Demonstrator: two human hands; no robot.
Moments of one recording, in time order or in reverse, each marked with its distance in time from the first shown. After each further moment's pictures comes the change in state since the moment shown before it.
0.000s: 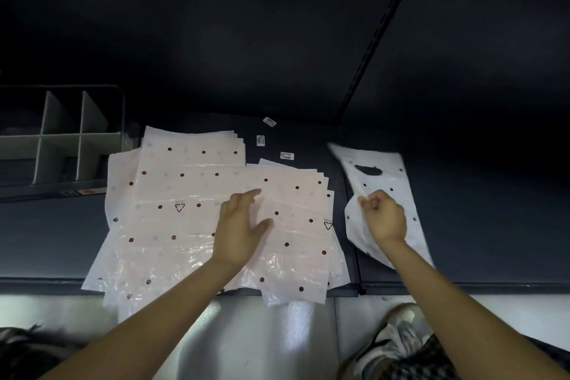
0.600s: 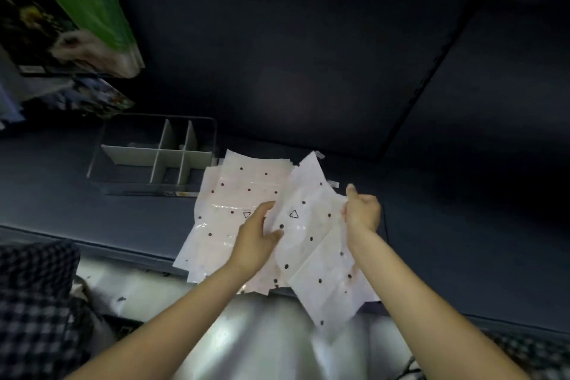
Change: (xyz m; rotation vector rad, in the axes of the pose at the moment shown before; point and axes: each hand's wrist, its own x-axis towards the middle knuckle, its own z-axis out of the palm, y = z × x) left_hand -0.059 0.030 -0.112 -0.397 -0.006 -0.109; right_hand -0.090 -0.167 0.007 0.716 -0.097 0.326
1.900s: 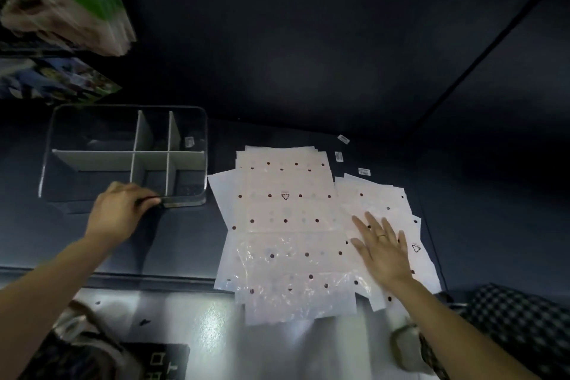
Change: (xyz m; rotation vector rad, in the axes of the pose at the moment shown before) left_hand 0.118 -0.143 -0.281 0.979 0.123 0.133; right_hand 0.010 0.121 0.012 -1.411 -0.279 -0.478
